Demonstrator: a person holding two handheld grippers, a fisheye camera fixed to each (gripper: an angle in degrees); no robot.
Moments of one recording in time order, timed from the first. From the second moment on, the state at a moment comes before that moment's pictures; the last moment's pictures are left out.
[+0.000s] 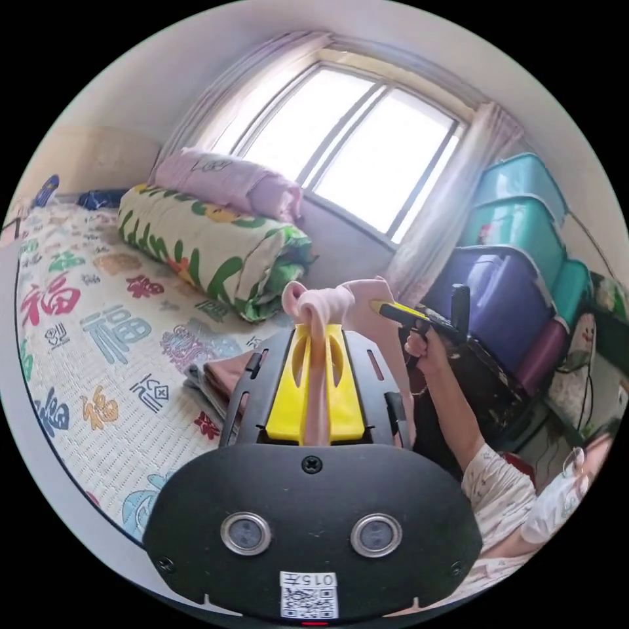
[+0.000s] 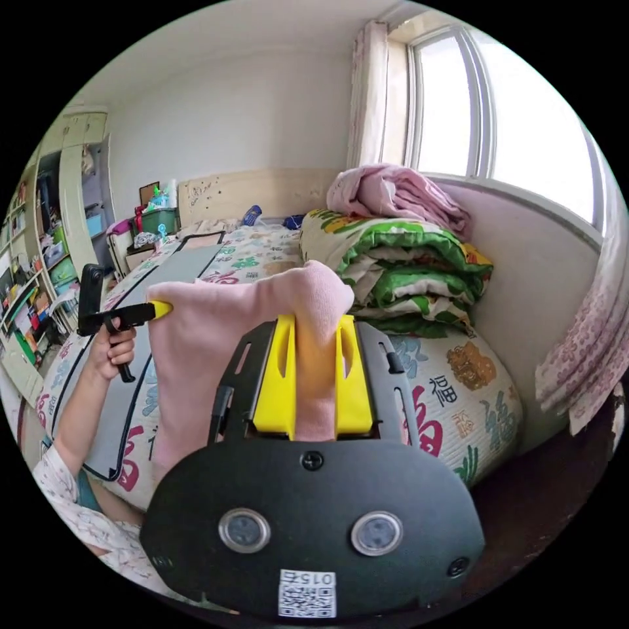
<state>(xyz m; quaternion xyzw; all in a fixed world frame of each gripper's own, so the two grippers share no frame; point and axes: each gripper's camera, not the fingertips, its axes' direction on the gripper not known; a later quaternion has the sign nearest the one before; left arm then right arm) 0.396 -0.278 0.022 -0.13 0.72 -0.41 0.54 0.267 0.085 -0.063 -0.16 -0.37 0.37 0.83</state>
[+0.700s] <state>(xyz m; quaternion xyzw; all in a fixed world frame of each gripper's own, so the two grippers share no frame) 0.659 -0.284 0.174 -0.20 0.58 -0.21 0.76 -0.042 0.072 0.293 -0.30 -0.06 0.03 0.95</state>
